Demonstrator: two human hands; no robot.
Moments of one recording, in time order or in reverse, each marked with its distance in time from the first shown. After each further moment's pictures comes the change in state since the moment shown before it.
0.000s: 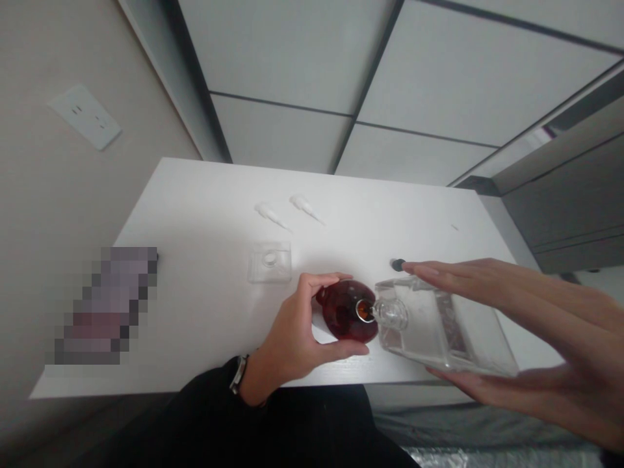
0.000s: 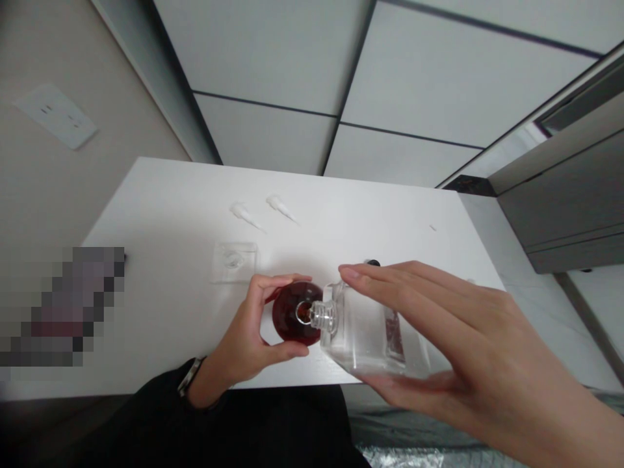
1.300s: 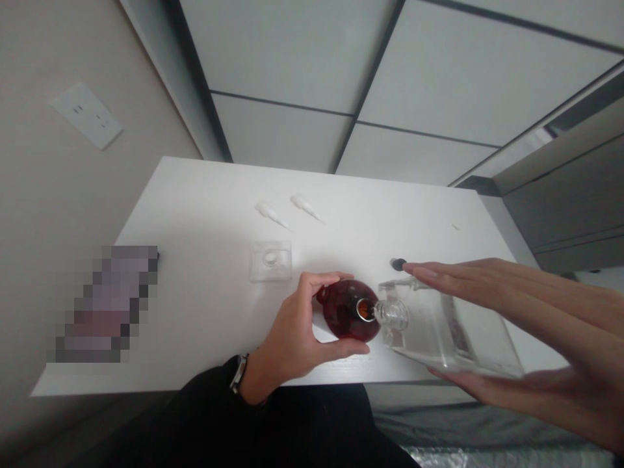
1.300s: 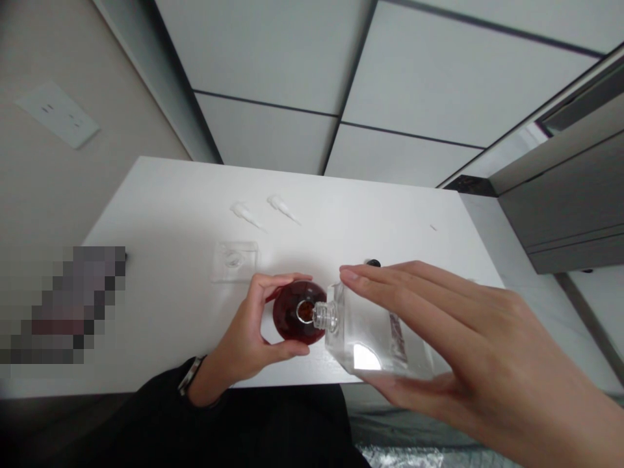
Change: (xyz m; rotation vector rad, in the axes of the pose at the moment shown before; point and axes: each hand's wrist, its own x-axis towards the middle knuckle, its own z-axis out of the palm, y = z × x) left_hand 0.002 0.004 -0.001 -0.015 -0.008 -0.049; right_hand -0.002 -0.002 -0.003 0.000 -0.035 0.044
